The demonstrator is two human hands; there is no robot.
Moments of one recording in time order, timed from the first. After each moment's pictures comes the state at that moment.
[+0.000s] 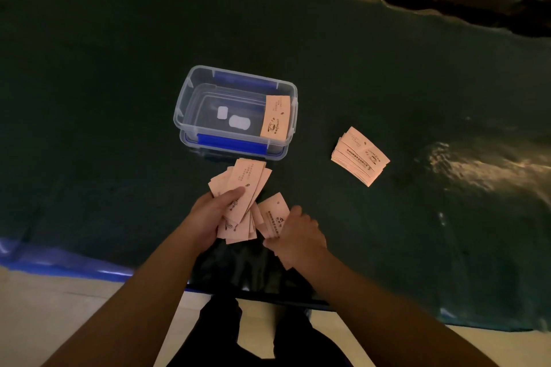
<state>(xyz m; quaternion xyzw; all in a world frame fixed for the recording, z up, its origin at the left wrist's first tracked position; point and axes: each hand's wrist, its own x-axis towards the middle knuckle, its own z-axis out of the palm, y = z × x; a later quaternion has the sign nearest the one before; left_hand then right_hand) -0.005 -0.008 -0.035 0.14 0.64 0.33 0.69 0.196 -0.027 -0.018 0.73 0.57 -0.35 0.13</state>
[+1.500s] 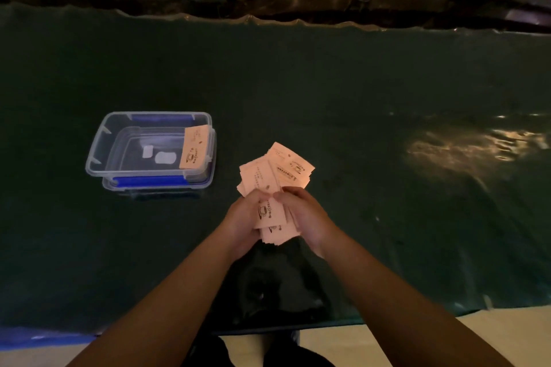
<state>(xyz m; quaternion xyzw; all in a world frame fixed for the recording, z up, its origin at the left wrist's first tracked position) 0.215 0.026 0.034 0.19 0.53 0.30 0.77 0.370 0.011 0.035 0.61 0.26 -0.66 -0.34</state>
